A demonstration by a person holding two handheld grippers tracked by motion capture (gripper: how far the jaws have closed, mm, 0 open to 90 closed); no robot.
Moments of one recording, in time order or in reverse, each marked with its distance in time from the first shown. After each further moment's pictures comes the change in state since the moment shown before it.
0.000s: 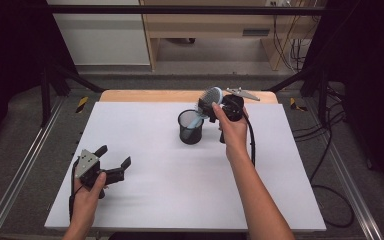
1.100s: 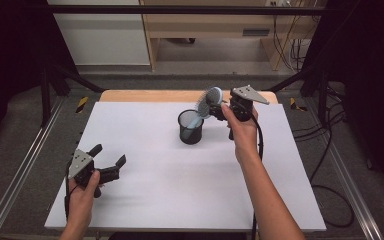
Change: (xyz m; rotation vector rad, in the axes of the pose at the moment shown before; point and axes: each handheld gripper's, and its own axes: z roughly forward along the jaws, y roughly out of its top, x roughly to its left) left arm 0.011 0.001 -0.007 -0.034 0.017 -0.019; right arm 0.005 0.015 -0.033 -0.153 -0.043 -0.194
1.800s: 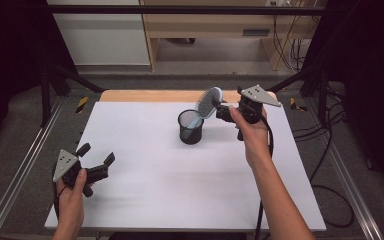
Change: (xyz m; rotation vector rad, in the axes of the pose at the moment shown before) left arm 0.020 0.003 -0.018 -0.071 0.034 -0.023; right arm -0.003 0.016 -0.030 -0.048 0.036 -0.076
